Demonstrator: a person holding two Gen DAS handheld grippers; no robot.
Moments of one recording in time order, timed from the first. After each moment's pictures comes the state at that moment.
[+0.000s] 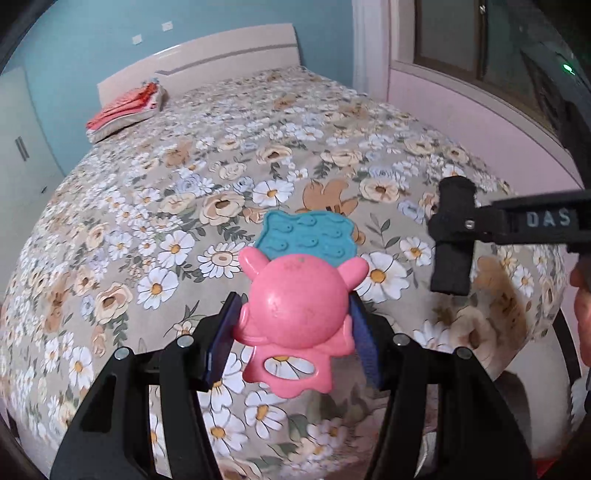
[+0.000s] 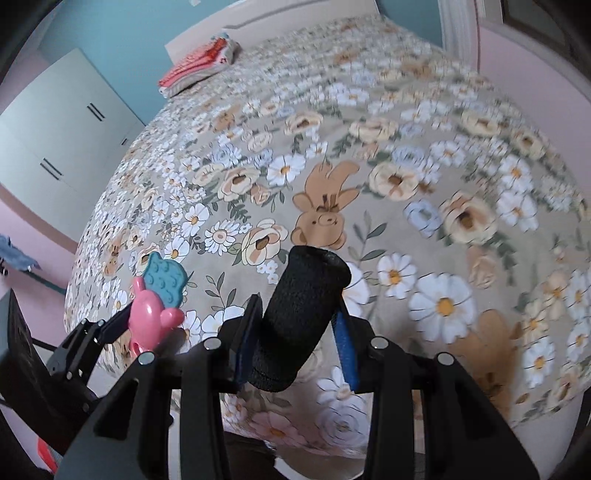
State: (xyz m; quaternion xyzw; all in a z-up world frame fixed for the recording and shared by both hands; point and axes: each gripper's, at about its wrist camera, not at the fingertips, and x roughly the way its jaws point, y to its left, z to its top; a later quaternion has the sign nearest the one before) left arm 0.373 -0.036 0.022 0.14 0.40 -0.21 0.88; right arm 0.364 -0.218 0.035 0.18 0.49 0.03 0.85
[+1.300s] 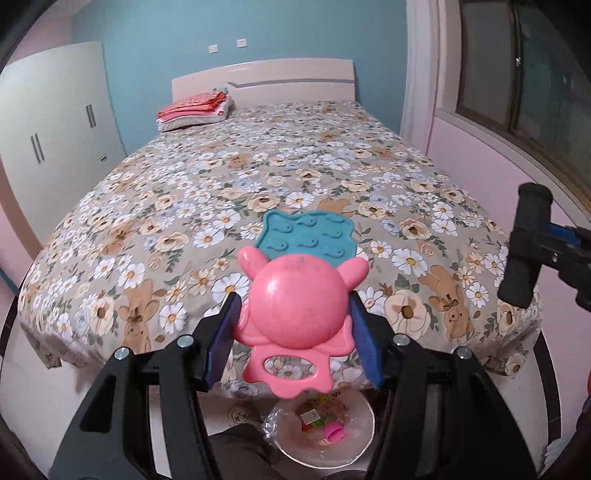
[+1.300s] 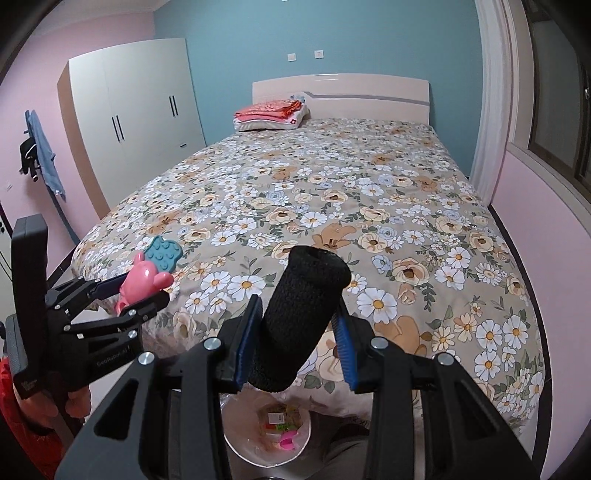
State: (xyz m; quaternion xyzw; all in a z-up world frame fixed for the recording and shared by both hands) left arm 0.176 -0.017 0.097 0.06 0.36 -0.10 0.92; right arm 0.147 -0.222 0.129 0.03 0.35 0.10 0.93
